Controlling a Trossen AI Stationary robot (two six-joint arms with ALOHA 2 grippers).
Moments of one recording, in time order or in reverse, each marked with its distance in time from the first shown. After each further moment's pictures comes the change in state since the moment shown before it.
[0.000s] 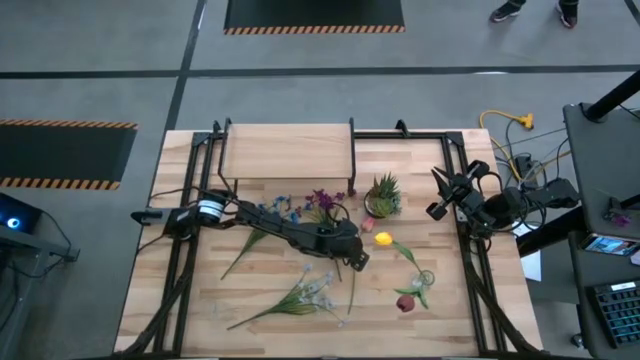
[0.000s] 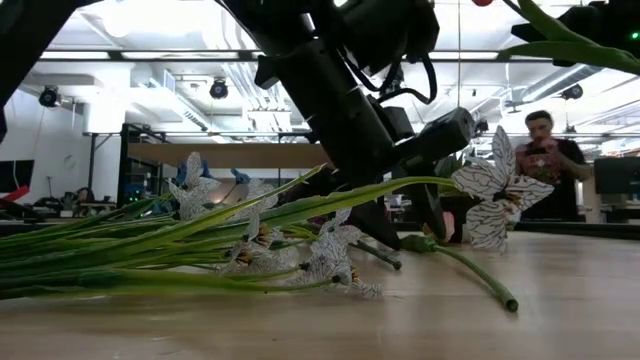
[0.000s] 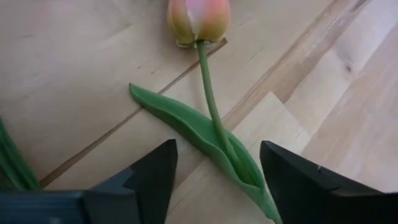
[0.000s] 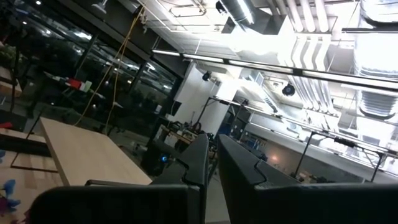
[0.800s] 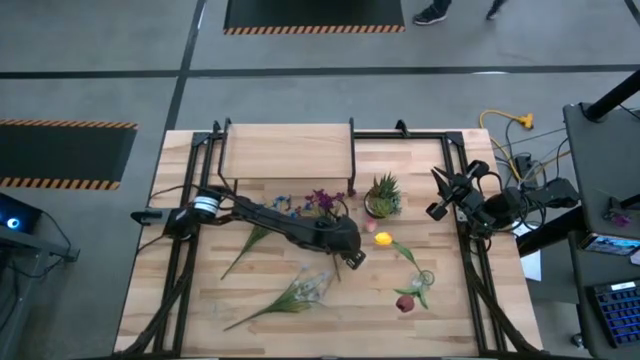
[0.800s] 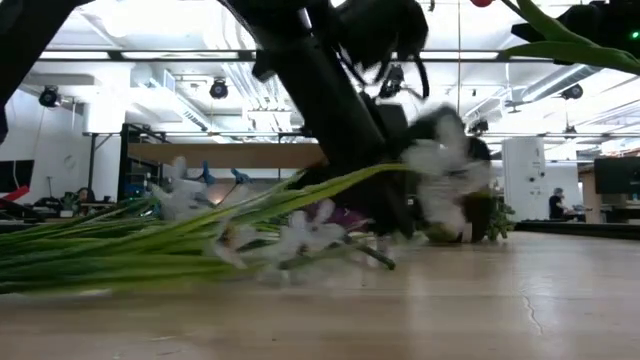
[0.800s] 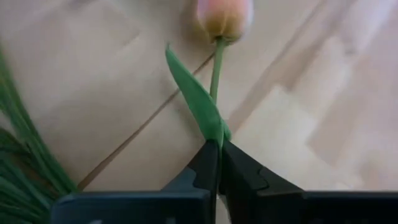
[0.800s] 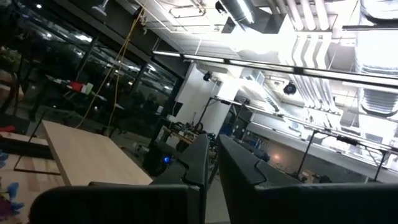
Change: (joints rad) left arm 0.018 -0.068 -0.017 -0.052 0.048 0.115; right arm 0.000 0.000 0.000 0.001 -0.002 0.017
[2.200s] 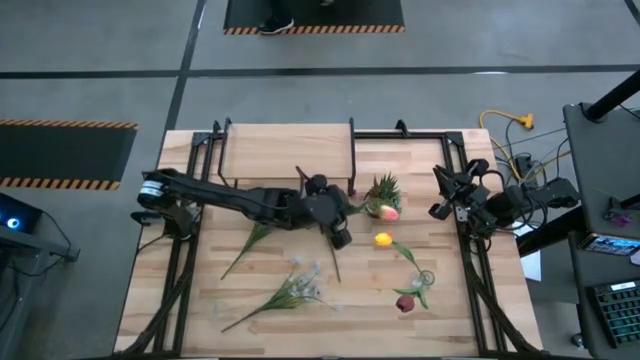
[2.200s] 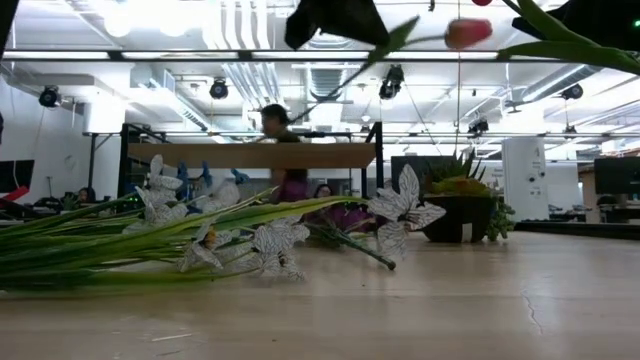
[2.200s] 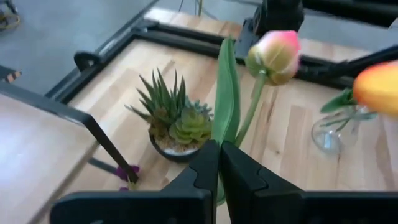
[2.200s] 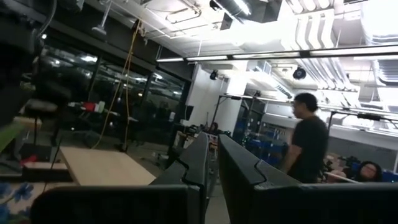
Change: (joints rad) left arm 0.012 -0.408 0.001 -0.028 -0.176 0.555; right arm 0.003 0.006 0.030 -0.024 -0.002 0.169
